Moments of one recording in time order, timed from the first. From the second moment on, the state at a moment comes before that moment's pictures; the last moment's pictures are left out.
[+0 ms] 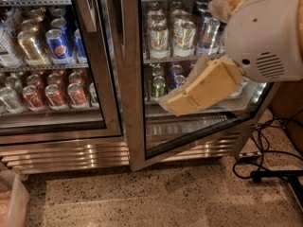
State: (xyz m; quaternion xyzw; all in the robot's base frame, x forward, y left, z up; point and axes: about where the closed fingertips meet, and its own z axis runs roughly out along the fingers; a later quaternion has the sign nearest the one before) arm 0.404 -0.052 1.056 -0.51 0.71 0.09 0.48
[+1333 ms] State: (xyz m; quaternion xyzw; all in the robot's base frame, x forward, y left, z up) arm 0.454 -0.015 1.089 -0.47 0.64 0.14 0.59
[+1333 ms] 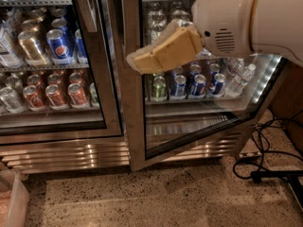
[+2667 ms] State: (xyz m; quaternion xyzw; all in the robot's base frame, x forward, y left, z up) arm 0.458 0.074 1.093 -0.52 0.58 0.24 0.58
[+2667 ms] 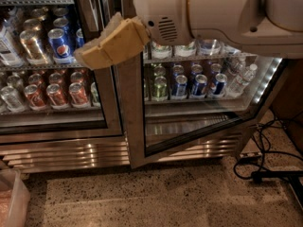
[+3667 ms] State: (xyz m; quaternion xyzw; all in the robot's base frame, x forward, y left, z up) arm 0.457 0.071 1.096 -0.52 0.58 0.24 0.58
